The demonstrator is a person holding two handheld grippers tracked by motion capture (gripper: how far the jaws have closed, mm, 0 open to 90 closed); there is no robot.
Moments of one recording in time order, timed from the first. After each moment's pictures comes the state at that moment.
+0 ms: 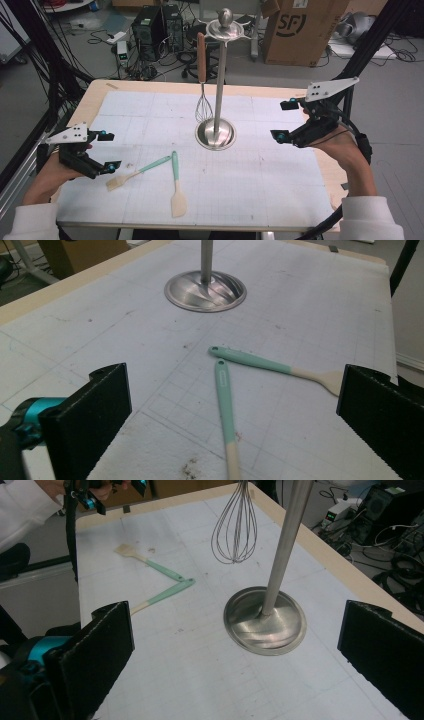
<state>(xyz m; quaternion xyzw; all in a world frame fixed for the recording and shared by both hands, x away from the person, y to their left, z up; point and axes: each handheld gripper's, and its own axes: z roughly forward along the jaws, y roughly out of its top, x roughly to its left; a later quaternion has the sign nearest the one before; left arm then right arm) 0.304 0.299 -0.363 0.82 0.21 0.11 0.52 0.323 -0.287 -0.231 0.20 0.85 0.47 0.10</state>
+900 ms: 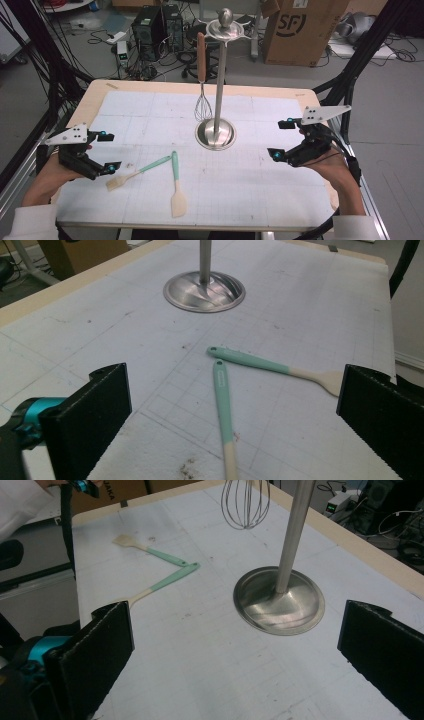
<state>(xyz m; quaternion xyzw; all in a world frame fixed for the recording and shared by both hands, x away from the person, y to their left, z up) 0.301 0.297 -0.362 0.82 0.21 0.11 0.52 0.305 -0.292 -0.283 0.22 0.84 0.48 0.10</state>
